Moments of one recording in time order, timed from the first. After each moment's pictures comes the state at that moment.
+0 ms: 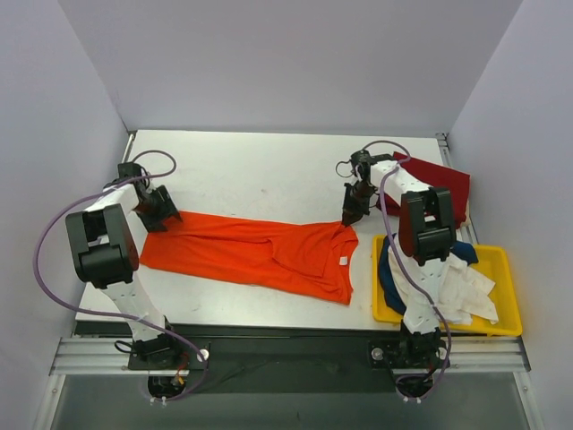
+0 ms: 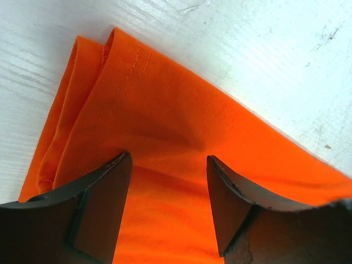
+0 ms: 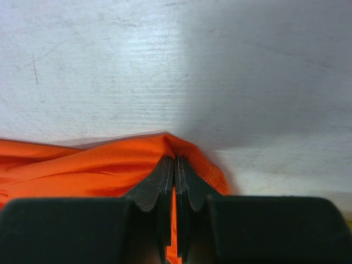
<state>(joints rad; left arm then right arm) 0.24 1.89 1.26 -0.58 0.20 -0.33 0.23 2.13 1.59 -0.91 -0.16 0.41</state>
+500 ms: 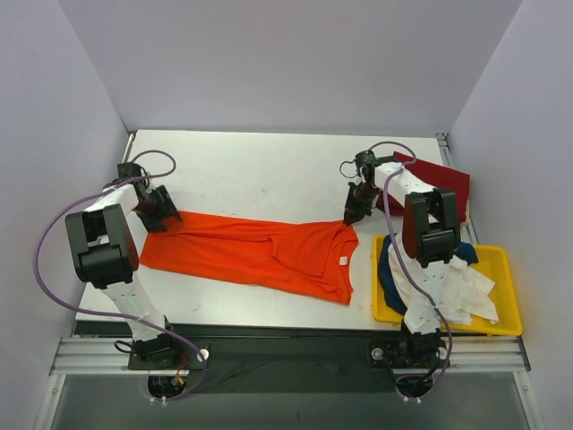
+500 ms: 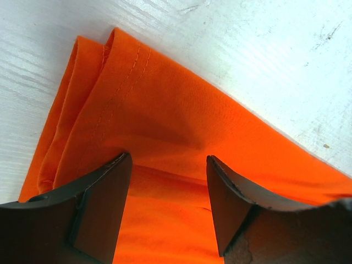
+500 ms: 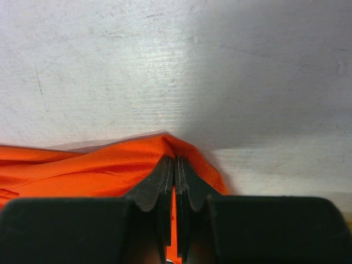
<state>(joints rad) 0.24 1.89 1.25 -0.57 0.21 -0.33 0.20 2.10 1.54 -0.85 -0.17 0.47</state>
